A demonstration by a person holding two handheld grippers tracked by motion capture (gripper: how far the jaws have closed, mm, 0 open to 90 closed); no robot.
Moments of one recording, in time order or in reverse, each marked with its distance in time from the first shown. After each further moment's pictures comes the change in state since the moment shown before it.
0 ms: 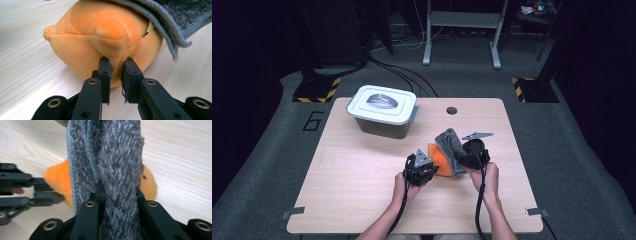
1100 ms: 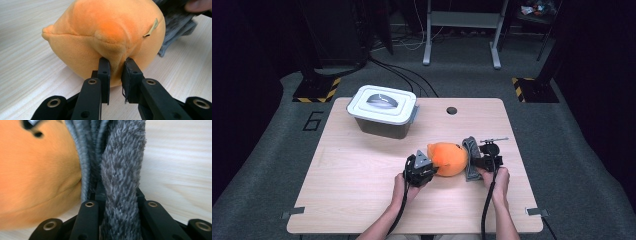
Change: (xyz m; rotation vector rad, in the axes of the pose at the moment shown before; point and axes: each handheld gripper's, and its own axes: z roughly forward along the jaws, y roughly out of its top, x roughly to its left) left arm 0.000 -0.002 -0.001 0.006 -0.002 0.002; right arm -0.067 -0.037 0.036 0.124 -0.055 0.235
